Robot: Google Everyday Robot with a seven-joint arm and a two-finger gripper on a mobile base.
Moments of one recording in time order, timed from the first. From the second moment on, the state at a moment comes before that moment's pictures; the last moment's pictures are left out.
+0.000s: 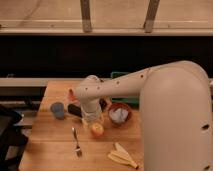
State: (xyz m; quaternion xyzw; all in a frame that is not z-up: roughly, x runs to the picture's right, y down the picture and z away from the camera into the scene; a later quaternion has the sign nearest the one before) arm -0.051 0.195 0.767 -0.37 0.21 0.42 0.80
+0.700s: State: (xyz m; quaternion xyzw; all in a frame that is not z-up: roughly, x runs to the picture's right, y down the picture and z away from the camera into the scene) arm -0.036 0.215 0.799 -0.38 0.25 0.42 0.78
